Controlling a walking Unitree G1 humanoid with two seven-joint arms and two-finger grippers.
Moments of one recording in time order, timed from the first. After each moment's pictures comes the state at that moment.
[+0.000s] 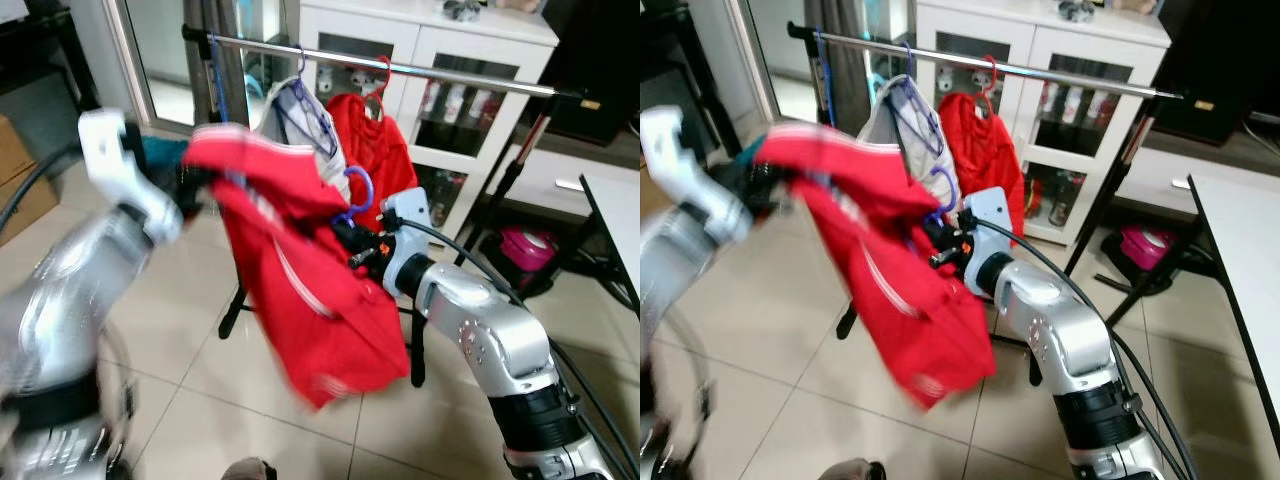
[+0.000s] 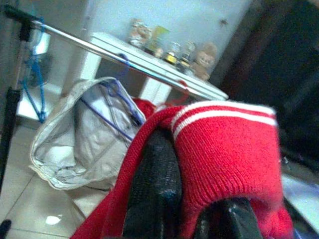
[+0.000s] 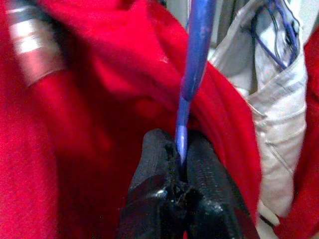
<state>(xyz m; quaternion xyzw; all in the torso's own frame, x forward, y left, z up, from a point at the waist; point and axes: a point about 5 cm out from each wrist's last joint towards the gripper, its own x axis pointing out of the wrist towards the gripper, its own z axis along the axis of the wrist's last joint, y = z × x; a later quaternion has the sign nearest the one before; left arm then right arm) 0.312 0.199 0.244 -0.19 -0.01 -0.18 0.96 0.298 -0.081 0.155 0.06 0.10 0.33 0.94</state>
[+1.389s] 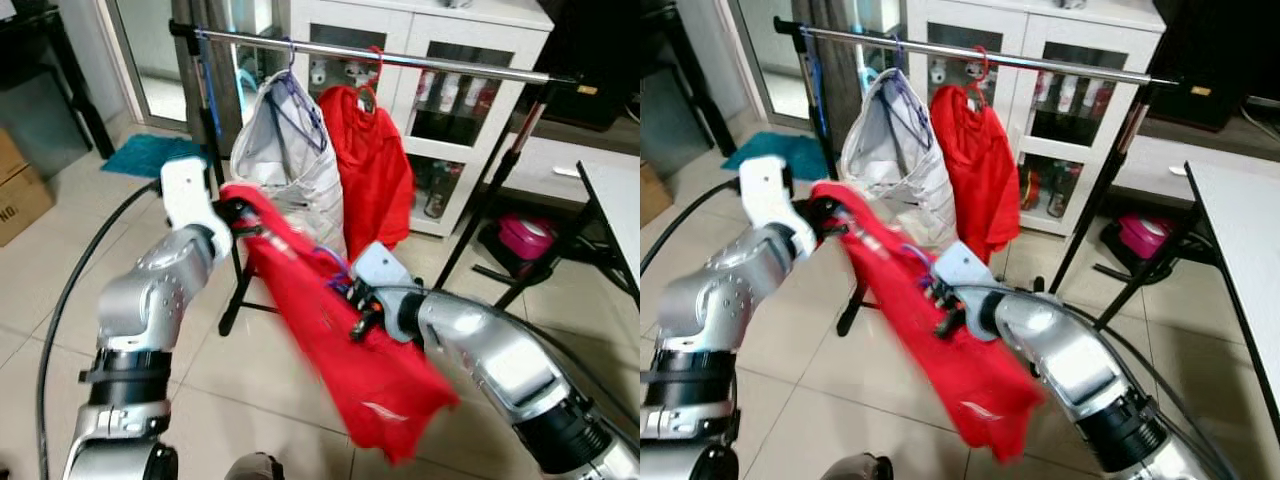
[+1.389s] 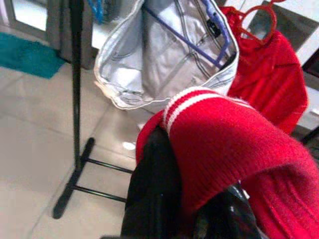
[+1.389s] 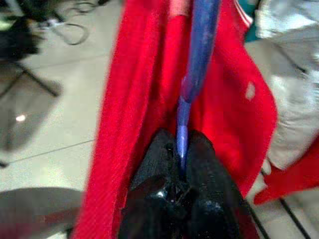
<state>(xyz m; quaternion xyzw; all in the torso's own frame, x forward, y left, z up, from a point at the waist) 0.332 0.171 0.165 -0.11 0.13 -0.04 0.98 0.268 -0.085 0.126 -0.14 0.21 0.45 0.86</state>
